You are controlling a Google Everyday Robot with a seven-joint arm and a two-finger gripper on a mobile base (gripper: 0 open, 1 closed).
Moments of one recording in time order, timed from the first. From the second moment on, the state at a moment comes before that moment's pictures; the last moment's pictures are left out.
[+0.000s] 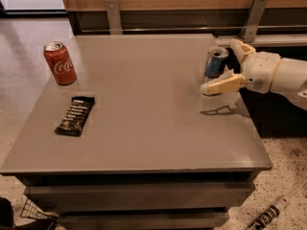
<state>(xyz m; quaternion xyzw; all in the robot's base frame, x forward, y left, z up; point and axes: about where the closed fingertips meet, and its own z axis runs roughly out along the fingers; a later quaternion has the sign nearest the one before) 0.608 -0.176 0.906 -0.41 0.64 0.23 0.61</state>
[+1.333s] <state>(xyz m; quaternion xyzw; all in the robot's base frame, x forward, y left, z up) 0.624 -0.167 0.872 -0.35 0.63 0.33 0.61</state>
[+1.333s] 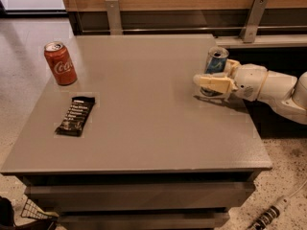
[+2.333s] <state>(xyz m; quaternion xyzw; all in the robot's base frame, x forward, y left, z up) 0.625 -0.158 0.874 -0.36 0.63 0.33 0.61</state>
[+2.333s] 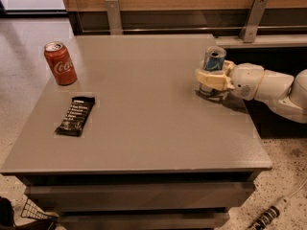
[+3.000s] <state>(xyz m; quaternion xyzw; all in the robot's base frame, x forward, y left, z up) 0.638 -0.132 0.920 -0.38 0.61 0.34 0.60</state>
